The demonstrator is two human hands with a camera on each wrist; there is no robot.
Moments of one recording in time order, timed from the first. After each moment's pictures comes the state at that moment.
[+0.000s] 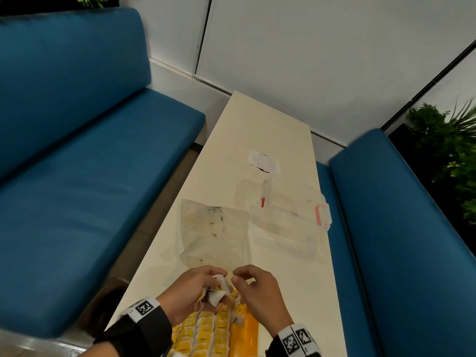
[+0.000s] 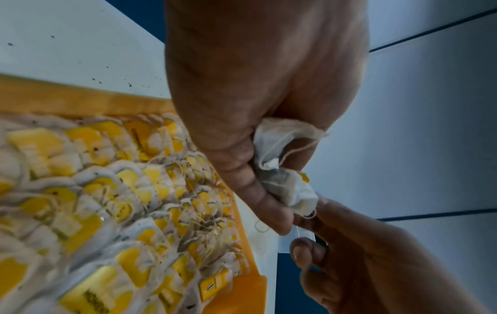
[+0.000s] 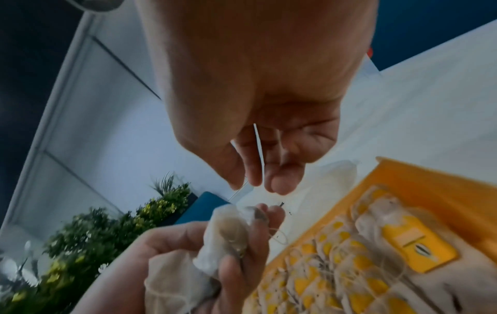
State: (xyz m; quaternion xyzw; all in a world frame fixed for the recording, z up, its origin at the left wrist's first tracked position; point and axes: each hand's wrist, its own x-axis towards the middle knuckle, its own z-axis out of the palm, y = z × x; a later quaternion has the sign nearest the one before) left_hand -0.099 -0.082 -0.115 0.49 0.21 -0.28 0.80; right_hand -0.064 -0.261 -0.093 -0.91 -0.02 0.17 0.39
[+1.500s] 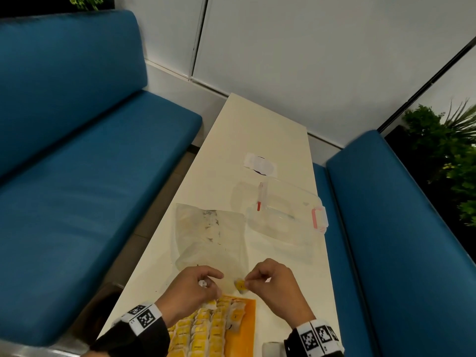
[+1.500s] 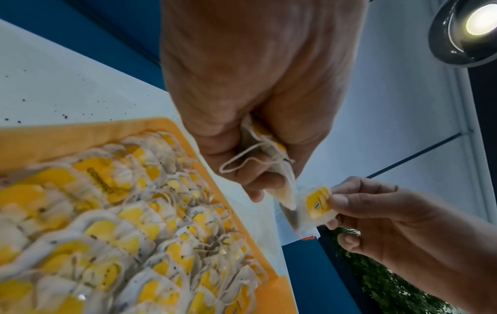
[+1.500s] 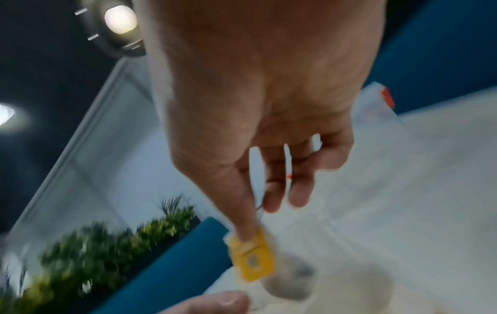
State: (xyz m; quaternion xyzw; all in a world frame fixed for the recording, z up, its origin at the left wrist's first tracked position) left_hand -0.091 -0.083 -0.124 0.74 0.09 -0.17 0.65; right_hand -0.039 -0.287 -0.051 -0.92 -0.05 0.16 0.36
